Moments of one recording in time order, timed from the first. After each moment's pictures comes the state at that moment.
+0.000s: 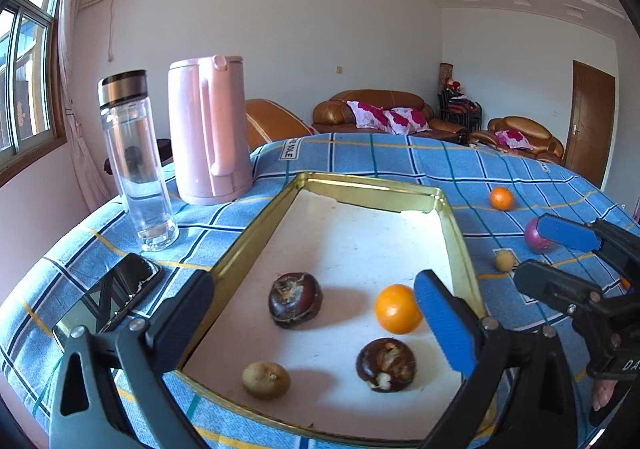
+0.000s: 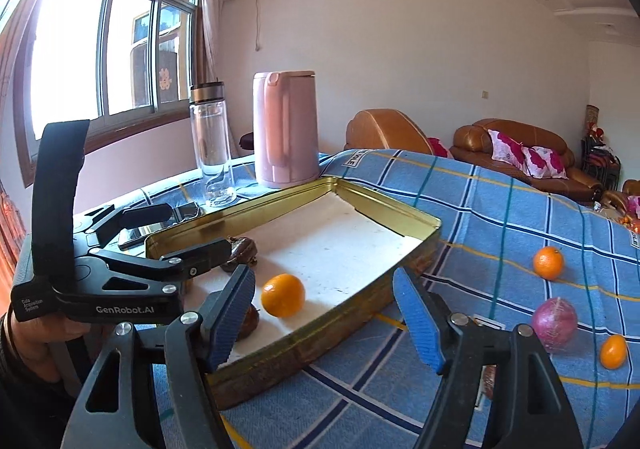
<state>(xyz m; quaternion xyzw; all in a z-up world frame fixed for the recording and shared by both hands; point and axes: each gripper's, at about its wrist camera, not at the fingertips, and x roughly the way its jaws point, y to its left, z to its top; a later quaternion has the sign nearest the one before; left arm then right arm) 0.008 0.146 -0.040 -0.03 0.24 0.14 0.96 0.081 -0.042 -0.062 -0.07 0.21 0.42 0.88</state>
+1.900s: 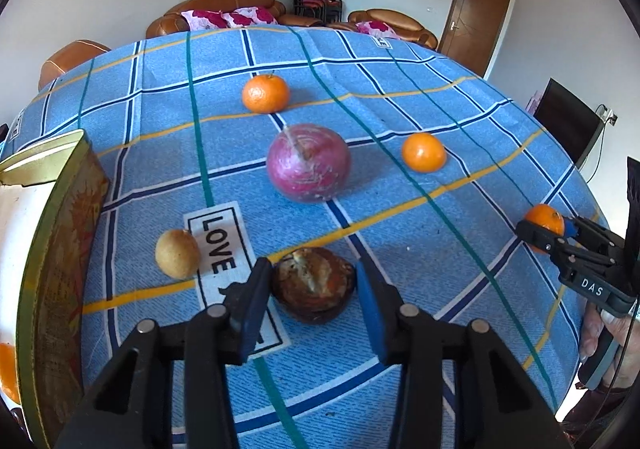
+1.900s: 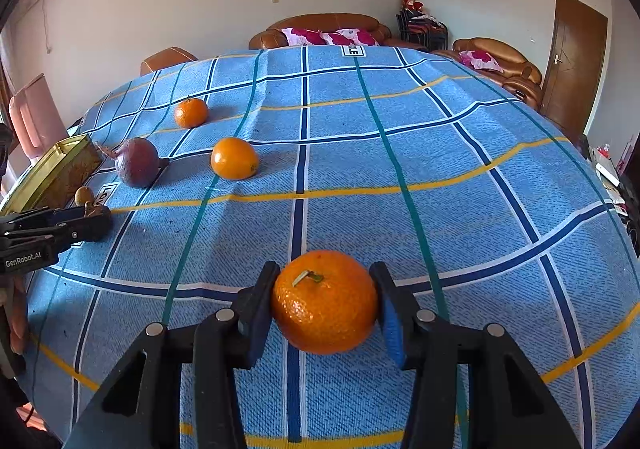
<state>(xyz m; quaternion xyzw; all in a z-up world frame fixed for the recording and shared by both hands) 0.156 -0.057 -0.087 -0.01 0.42 -0.13 0.90 0.145 -0.323 -0.118 -0.01 0.39 0.10 0.91</state>
